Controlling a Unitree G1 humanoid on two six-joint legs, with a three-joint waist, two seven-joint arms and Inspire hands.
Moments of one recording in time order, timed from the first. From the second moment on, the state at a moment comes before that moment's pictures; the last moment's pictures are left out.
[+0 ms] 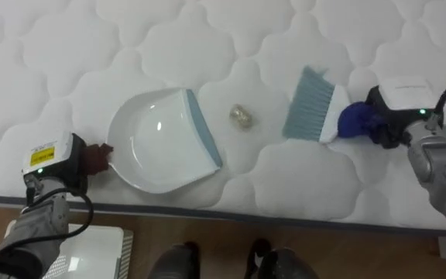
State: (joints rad) left arm -0.38 0.51 -0.33 0.99 0.67 0.02 0.42; right arm -0.61 -0.64 0.42 1.00 -1.07 0.01 -0.29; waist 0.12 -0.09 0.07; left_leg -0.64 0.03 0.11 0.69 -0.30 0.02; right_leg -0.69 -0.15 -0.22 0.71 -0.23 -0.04
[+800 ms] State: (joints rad) left arm -0.37 0.61 -0.36 0.96 0.69 0.03 0.43; right arm -0.65 -0.66 0.49 0.77 -1.34 0.07 -0.29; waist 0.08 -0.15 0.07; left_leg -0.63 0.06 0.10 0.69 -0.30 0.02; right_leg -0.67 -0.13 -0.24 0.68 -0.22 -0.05
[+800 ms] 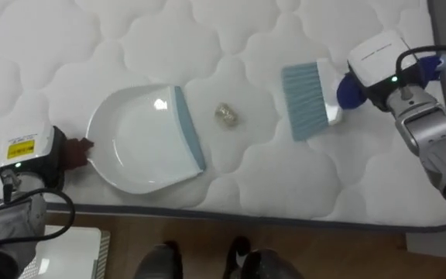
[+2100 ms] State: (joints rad) left arm -0.31 0.54 -0.44 0.96 0.60 0.11 0.38; right arm -0.43 -0.51 0.55 0.42 -1.18 0.18 0.07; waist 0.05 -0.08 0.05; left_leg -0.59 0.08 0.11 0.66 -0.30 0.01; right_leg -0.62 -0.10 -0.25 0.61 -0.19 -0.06
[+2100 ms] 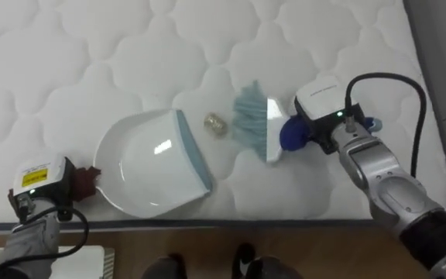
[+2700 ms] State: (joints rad) left arm -0.29 0.54 -0.45 1.00 0.56 0.09 0.38; right arm -0.37 -0.42 0.56 0.28 -1.10 0.18 0.16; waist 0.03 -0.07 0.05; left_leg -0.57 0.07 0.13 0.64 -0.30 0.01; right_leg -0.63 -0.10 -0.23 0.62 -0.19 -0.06
